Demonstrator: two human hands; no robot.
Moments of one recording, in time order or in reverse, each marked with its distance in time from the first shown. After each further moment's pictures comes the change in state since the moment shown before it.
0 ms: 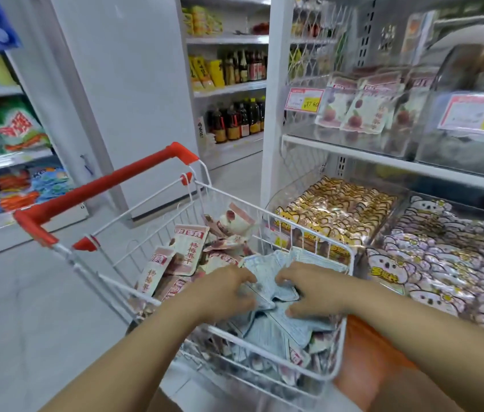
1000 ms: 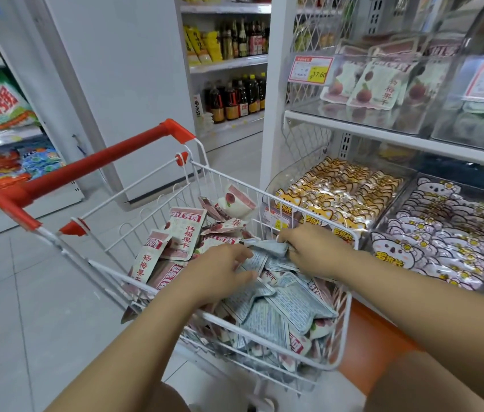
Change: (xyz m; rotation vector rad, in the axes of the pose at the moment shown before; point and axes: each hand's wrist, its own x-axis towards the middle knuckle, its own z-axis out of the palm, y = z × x) left_hand 0.010 -0.010 0.006 -0.213 0.144 -0.044; right_hand 0.026 0.001 -0.016 -0.058 0.285 0.065
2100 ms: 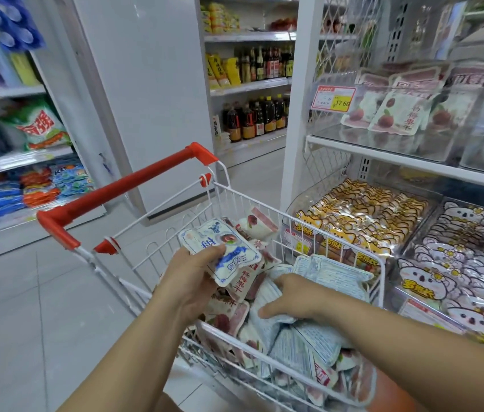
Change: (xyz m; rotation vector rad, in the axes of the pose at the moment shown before) left_hand -0.028 -0.011 -0.039 -1.581 0.367 -0.283; right_hand 0.003 -0.067 0.020 0.681 -0.381 0.301
